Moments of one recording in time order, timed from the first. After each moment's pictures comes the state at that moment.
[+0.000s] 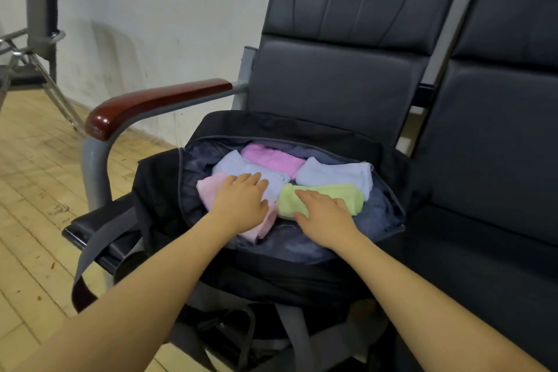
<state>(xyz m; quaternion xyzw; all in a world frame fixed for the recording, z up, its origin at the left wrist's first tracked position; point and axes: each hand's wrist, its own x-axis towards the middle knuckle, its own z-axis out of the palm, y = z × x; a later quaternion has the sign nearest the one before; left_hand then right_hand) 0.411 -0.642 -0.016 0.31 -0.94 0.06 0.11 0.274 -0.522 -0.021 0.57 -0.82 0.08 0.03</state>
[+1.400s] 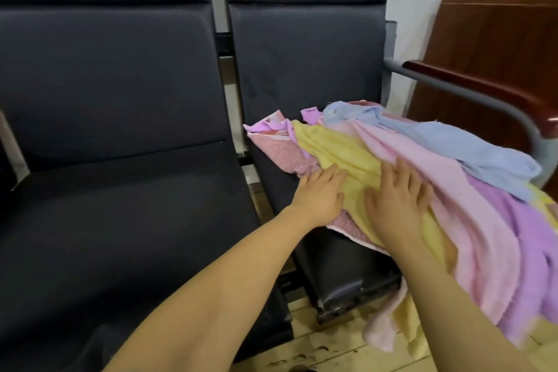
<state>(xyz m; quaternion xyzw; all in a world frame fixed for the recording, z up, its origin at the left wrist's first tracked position) 0.050 0.062 -0.040 -0.19 -0.97 -0.14 0.05 0.058 0.210 -0.061 -0.04 -0.95 0.09 0.29</state>
